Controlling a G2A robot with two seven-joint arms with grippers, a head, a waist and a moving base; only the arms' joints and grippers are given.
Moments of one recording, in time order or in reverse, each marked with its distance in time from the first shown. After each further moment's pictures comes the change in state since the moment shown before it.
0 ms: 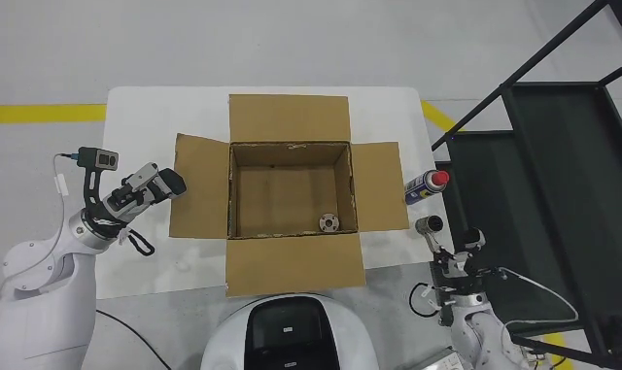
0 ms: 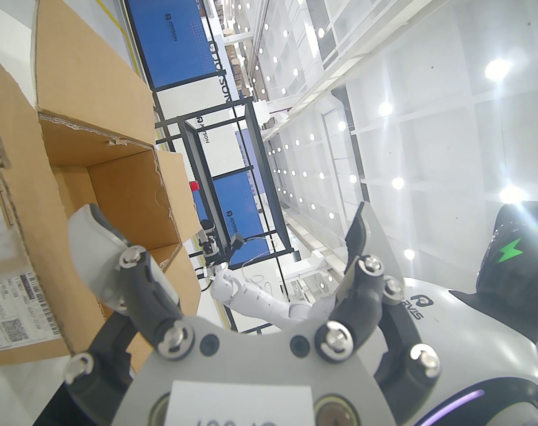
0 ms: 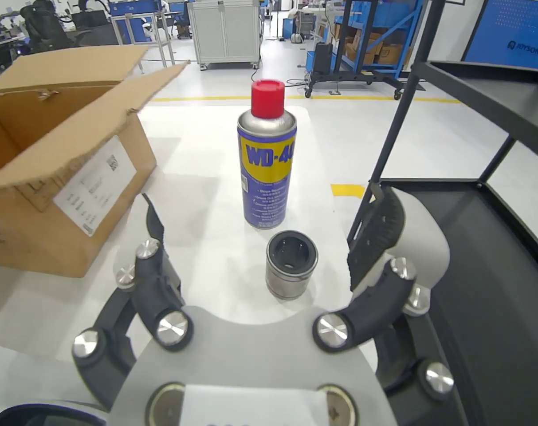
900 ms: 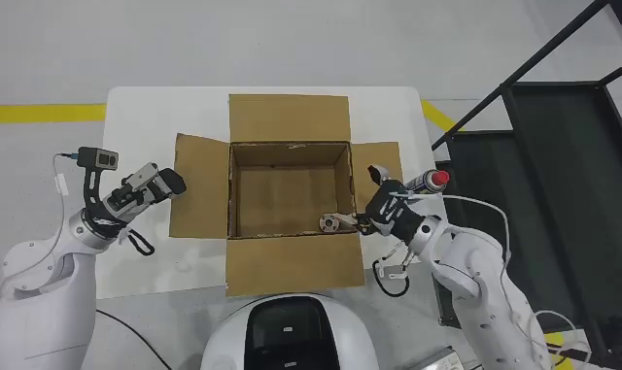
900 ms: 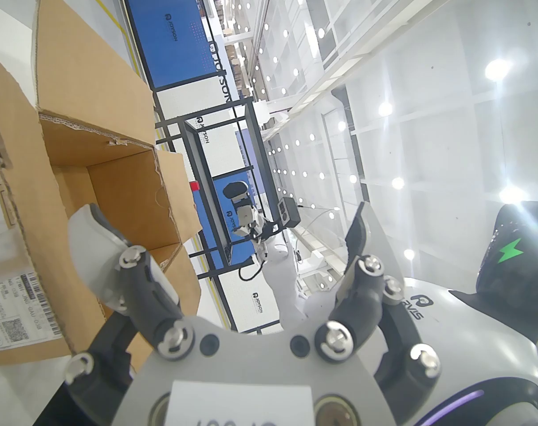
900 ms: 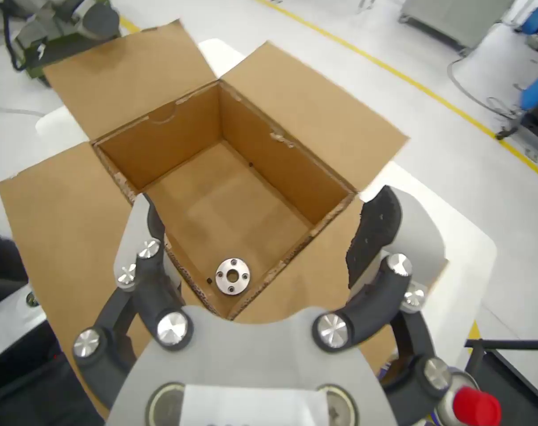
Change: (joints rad) left arm 0.000 0.000 0.000 0.000 0.000 0.000 0.000; right arm 0.304 0.042 -0.181 -0.639 -0.035 -0.367 1.131
